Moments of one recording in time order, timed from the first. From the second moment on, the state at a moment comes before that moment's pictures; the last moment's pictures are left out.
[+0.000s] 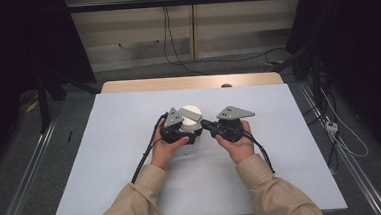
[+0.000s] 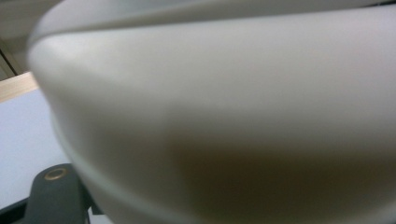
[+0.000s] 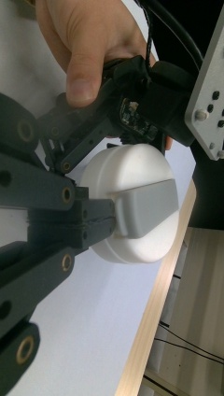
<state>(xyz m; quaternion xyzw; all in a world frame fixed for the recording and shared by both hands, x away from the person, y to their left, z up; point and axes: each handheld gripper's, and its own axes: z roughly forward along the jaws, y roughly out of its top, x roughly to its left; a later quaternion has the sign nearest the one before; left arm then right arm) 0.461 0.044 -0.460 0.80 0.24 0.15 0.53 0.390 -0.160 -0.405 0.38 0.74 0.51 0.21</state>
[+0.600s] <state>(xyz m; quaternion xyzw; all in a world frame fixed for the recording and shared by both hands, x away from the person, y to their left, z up) 0.461 0.044 -0.460 0.80 0.23 0.16 0.53 0.394 -0.152 -0.390 0.36 0.74 0.52 0.22</state>
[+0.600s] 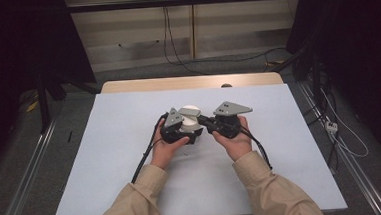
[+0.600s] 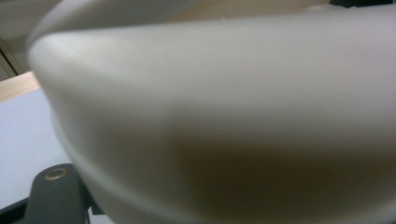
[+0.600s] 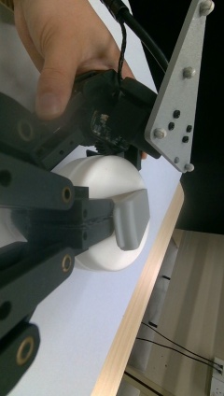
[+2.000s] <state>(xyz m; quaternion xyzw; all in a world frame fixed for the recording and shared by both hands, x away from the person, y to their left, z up) 0.461 0.043 -0.461 0.80 0.24 0.15 0.53 0.411 -0.135 -0.372 0.35 0.74 0.52 0.24</state>
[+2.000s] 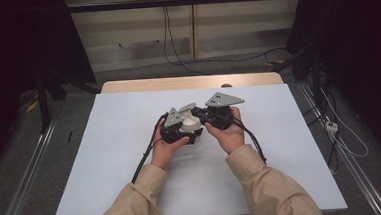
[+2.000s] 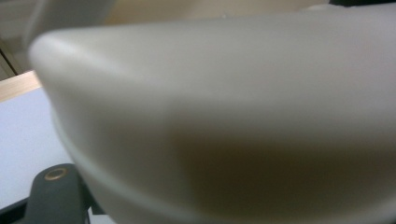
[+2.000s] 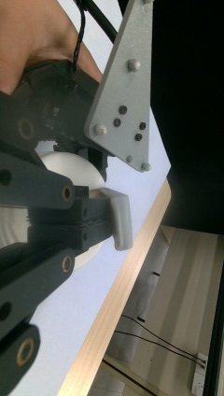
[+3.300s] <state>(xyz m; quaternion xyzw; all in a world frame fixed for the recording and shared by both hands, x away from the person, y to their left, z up) 0.461 0.043 -0.461 0.80 0.24 0.15 0.54 0.427 -0.121 -0.361 0.33 0.75 0.52 0.25</state>
